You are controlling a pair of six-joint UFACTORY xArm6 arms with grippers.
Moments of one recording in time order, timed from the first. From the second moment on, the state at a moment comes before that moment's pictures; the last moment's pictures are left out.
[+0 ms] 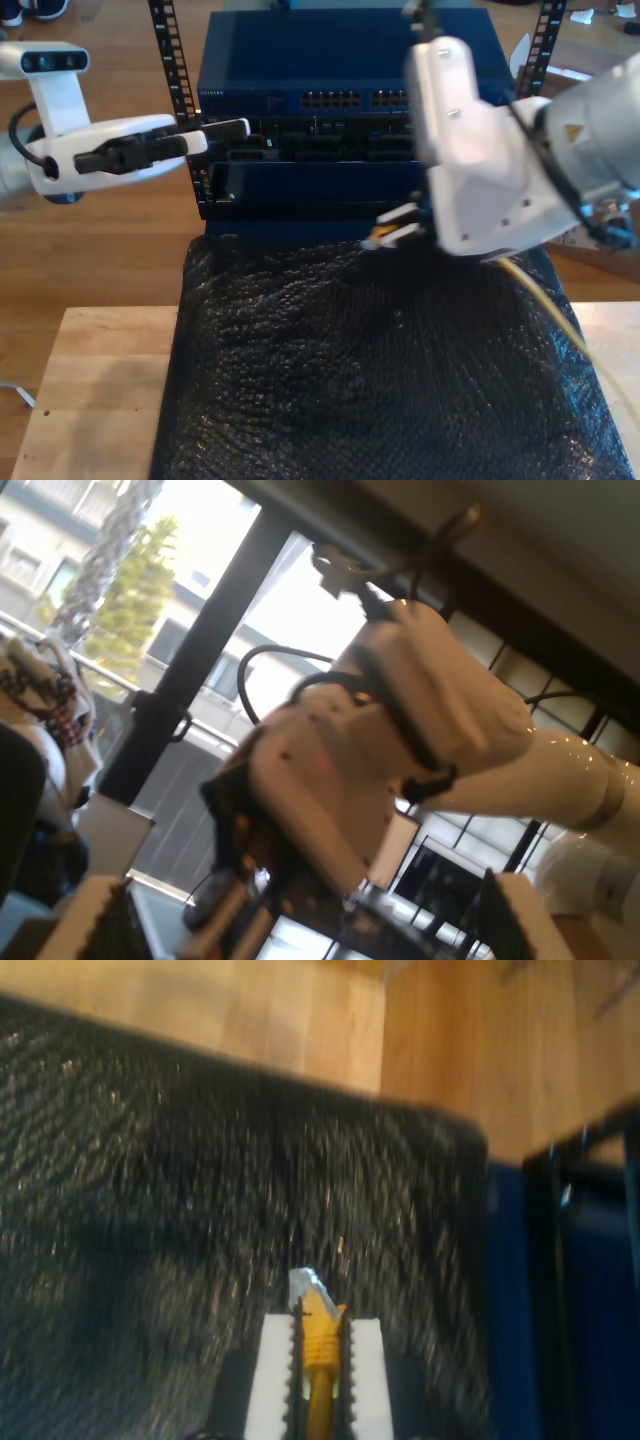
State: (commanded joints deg) left arm 24.3 0.0 -58.3 -80.7 121.3 -271.0; right arm 11.6 -36.4 -43.6 36.2 60.6 -91.8
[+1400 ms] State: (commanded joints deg) left arm 37.2 -11.9 -61.0 -24.8 105.4 -239.7; right arm 21.6 -24.2 -39.8 -28.4 45.1 -42.4
